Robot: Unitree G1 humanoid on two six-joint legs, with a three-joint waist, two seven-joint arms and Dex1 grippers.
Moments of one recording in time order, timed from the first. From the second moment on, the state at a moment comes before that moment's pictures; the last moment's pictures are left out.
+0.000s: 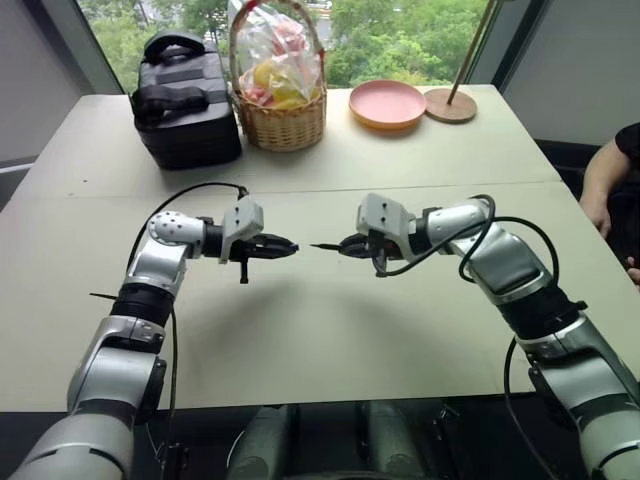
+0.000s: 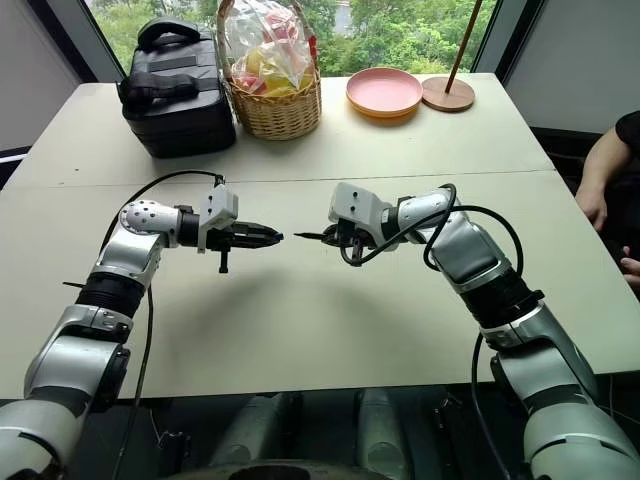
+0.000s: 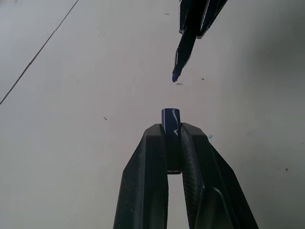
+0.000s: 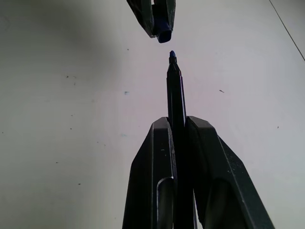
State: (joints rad) left arm -0.75 0.49 -0.14 0.63 -0.14 -0.09 -1.34; right arm -0.77 -0.62 0.40 0.01 0.13 0.52 1.04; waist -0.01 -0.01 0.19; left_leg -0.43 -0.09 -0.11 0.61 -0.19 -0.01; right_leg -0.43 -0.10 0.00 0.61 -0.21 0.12
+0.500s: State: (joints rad) left arm -0.77 0.45 -0.14 0.62 -0.14 -0.07 -1.34; right arm -0.77 -0.59 0.40 0.01 0.13 0.52 1.04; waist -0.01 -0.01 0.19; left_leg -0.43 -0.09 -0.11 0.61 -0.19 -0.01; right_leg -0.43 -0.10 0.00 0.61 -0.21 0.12
